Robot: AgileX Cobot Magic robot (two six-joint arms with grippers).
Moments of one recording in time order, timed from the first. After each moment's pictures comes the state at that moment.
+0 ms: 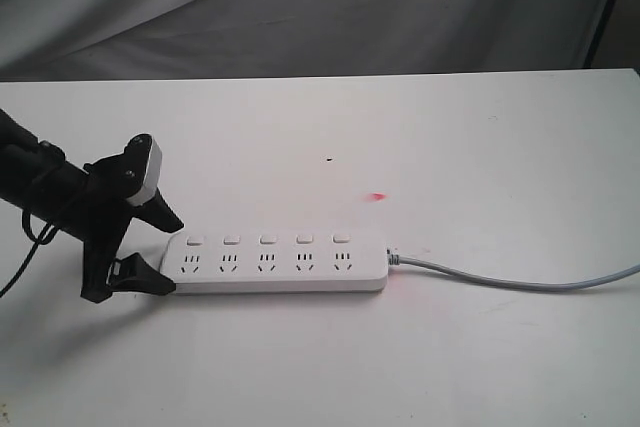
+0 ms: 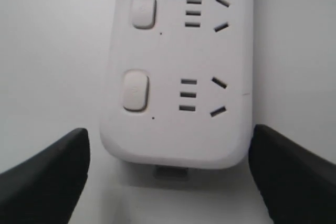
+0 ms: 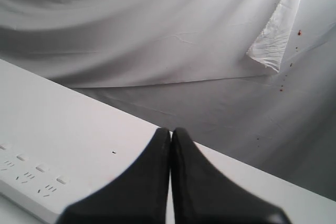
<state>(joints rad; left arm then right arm) -0.19 2.00 -1.04 -0.87 0.82 2.09 0.27 0.08 0.00 0.14 -0.06 -0.41</state>
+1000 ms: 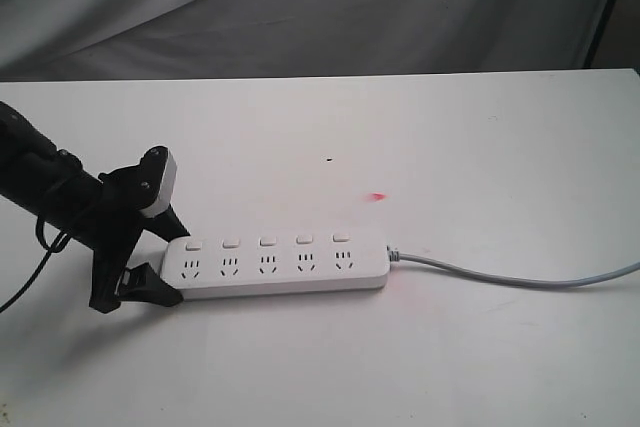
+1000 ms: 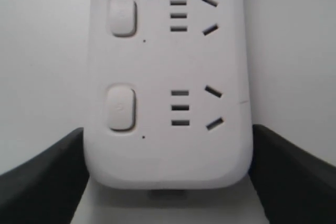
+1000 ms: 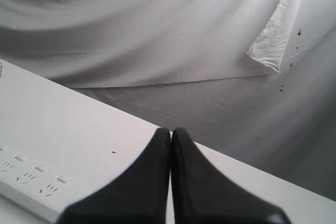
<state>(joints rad) -0.23 2.02 -1.04 -0.84 0.81 2.05 0.27 0.08 0.00 0.14 -0.06 -0.41</state>
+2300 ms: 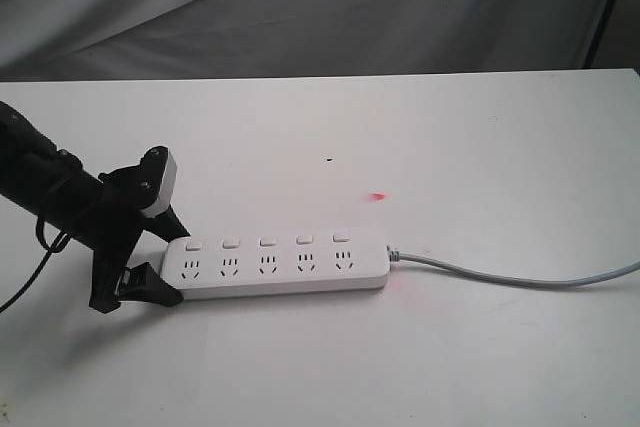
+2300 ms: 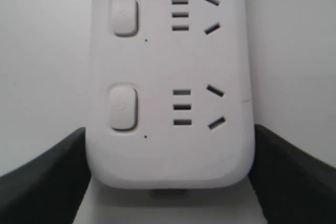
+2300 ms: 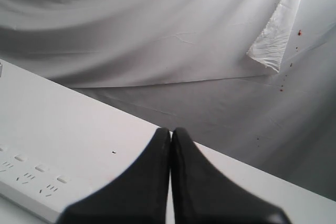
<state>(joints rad) -0.23 2.02 -1.04 -0.83 0.81 2.05 0.27 0.08 0.00 0.14 -0.06 -0.41</state>
